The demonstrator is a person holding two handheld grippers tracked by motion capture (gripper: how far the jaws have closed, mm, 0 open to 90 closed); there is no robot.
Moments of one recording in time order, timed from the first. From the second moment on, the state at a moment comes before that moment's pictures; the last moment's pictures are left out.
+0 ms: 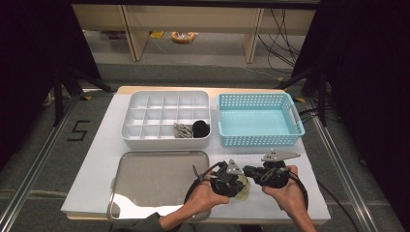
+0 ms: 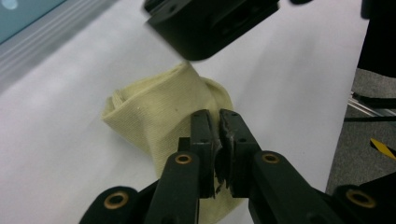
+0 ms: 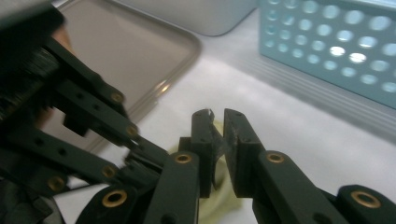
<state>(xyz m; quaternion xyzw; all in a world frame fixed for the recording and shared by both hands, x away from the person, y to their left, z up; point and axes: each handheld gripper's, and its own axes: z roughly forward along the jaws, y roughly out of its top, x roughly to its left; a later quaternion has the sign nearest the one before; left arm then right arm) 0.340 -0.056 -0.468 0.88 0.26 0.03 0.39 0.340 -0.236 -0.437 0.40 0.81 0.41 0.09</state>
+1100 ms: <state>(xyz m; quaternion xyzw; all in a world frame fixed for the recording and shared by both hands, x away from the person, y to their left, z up) 0.320 -0.048 -0.475 0.90 0.21 0.05 0.37 0.347 -0.241 -0.457 0.44 0.82 0.36 0.06</state>
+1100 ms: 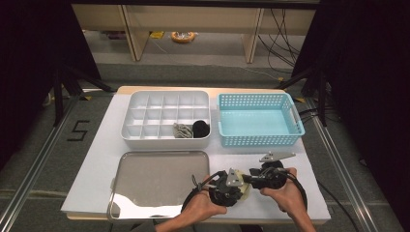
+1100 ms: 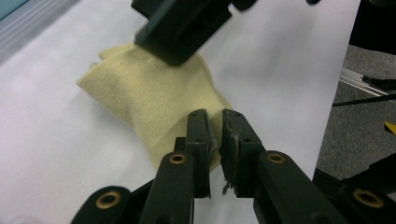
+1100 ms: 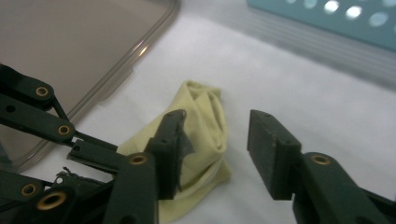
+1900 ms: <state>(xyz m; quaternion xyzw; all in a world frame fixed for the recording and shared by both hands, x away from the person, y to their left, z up) 0.305 0.031 -0.458 0.87 0.26 0.05 0.41 0.364 -0.229 -0.480 0.45 0.82 0.35 -0.03</state>
